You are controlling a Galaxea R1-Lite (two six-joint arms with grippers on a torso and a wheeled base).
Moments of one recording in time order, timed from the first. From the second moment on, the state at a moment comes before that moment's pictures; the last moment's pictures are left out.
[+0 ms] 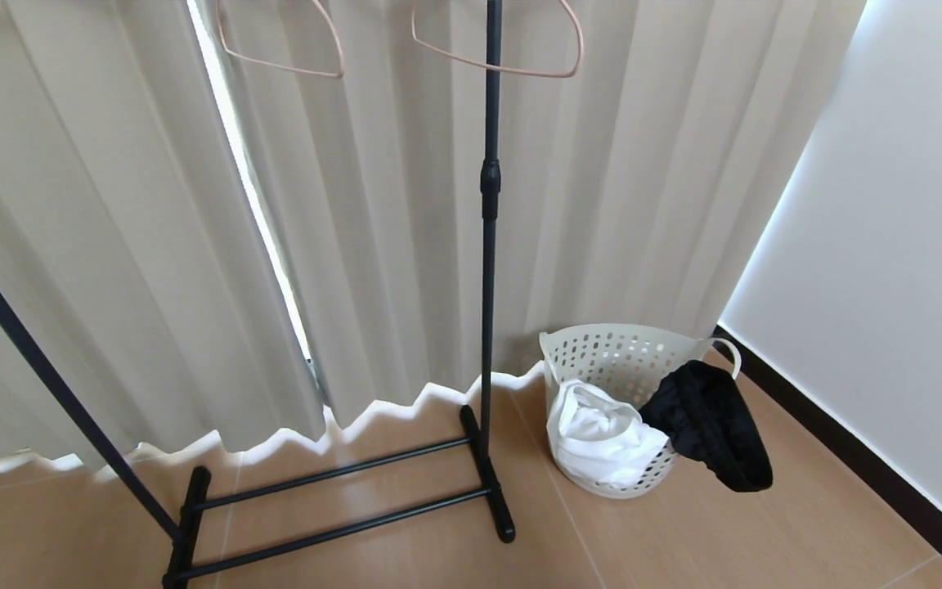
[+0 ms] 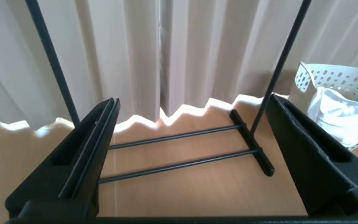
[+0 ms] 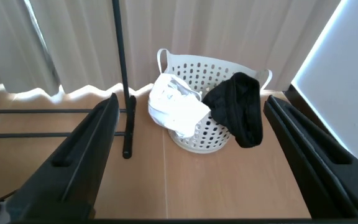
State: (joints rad) left arm 0.00 0.00 0.00 -0.02 0.05 -0.01; right arm 0.00 0.00 0.00 0.01 0.17 -0.03
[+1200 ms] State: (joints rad) left arm 0.00 0.00 0.00 -0.02 0.05 -0.02; right arm 0.00 0.00 0.00 0.01 0.17 -0.03
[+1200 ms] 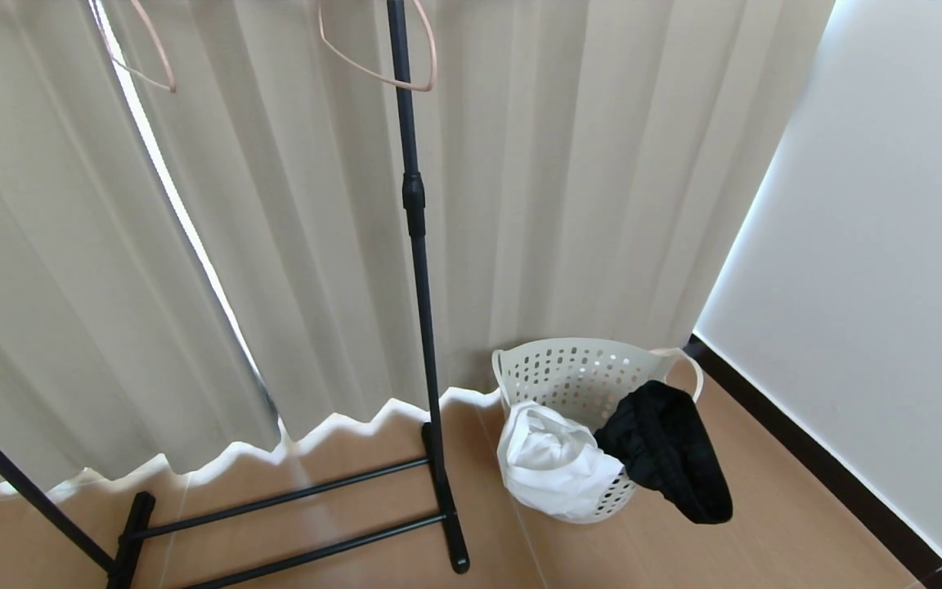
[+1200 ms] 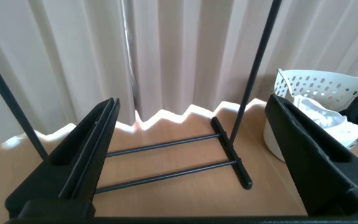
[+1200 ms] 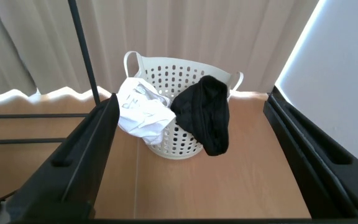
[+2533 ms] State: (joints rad) left arm 0.00 0.00 0.00 -0.02 0.05 -0.03; right arm 0.00 0.00 0.00 0.01 0.17 -0.03
